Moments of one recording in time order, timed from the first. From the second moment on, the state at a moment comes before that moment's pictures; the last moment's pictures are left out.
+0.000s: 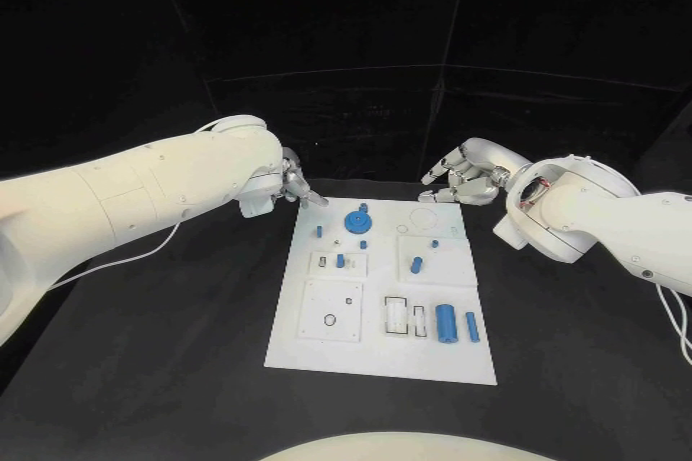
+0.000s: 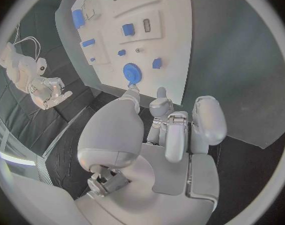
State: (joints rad) left arm 1.42 -0.49 -0.13 1.05 -0.96 0.16 -0.63; left_hand 1.13 -0.04 -0.02 0.29 0.05 0.86 0.09 0.51 0.44 1.27 0.01 1.15 0.94 1.47 -0.06 1.57 1.31 0.08 1.38 0.06 1.30 1.18; right arm 1.31 -0.87 -0.02 1.57 -1.11 -0.30 -0.19; right_hand 1.44 -0.04 -0.16 0.25 0.28 0.92 0.16 0.12 0.07 1.27 0.07 1.07 1.07 1.47 0.00 1.36 1.22 0.06 1.31 0.11 1.39 1.20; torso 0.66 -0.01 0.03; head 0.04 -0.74
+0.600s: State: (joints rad) left arm 1.38 -0.42 -0.15 0.93 -0.96 0.23 -0.60; left_hand 1.11 -0.02 -0.07 0.29 0.06 0.90 0.08 0.51 0.42 1.27 0.00 1.16 0.95 1.47 -0.06 1.57 1.31 0.08 1.39 0.06 1.31 1.20; right arm 1.31 -0.85 -0.02 1.56 -1.11 -0.30 -0.19; right_hand 1.44 -0.03 -0.16 0.26 0.30 0.92 0.16 0.12 0.07 1.27 0.07 1.07 1.07 1.47 0.00 1.35 1.22 0.06 1.31 0.11 1.39 1.19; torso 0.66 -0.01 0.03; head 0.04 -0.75
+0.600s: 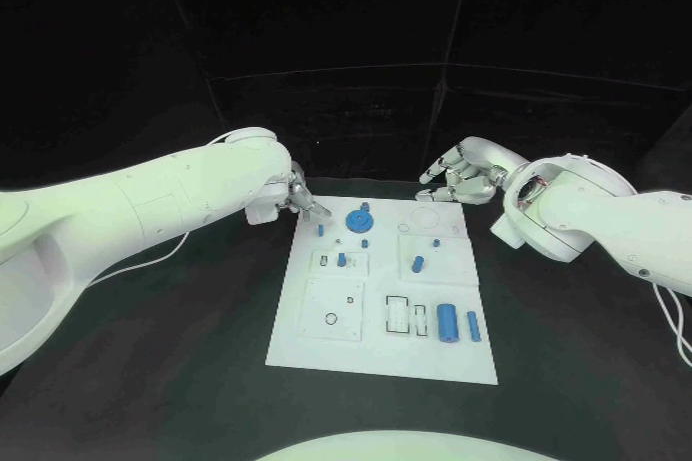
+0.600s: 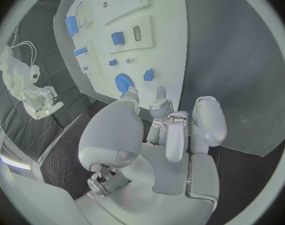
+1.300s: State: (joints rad) left arm 1.36 -0.38 -0.15 0.87 -0.97 0.26 -0.57; left_hand 1.16 0.00 -0.08 0.29 0.05 0.92 0.08 0.51 0.40 1.27 0.00 1.16 0.95 1.47 -0.06 1.57 1.31 0.08 1.39 0.06 1.31 1.20; right arm 1.31 -0.84 -0.02 1.56 -1.11 -0.30 -0.19; right_hand 1.44 -0.03 -0.16 0.26 0.30 0.92 0.16 0.12 0.07 1.27 0.07 1.07 1.07 1.47 0.00 1.35 1.22 0.06 1.31 0.11 1.39 1.19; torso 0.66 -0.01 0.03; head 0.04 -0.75
